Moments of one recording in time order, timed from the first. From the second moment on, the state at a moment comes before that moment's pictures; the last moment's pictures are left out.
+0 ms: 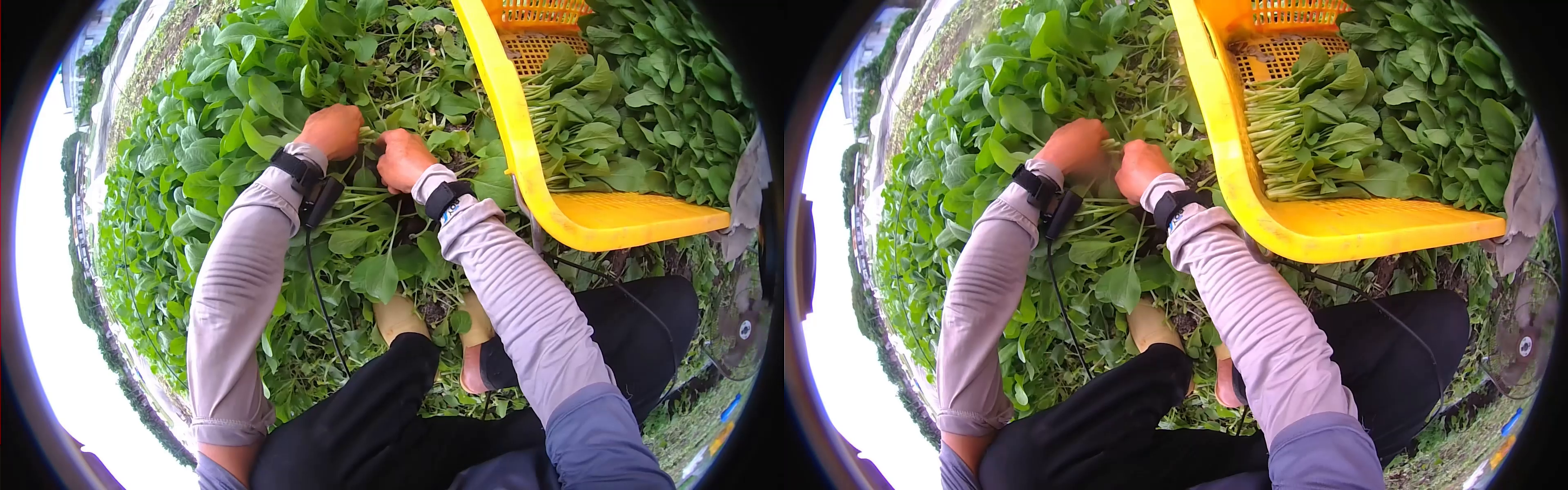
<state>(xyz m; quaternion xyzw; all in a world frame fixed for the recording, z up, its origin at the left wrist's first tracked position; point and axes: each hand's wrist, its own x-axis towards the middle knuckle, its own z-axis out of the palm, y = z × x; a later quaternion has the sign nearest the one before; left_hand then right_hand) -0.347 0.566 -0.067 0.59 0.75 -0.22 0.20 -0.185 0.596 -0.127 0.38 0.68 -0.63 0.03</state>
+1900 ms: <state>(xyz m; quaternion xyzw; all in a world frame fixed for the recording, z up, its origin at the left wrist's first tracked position) -0.244 0.473 -0.048 0.57 0.72 -0.27 0.28 -0.027 0.528 -0.121 0.29 0.72 -0.62 0.00</state>
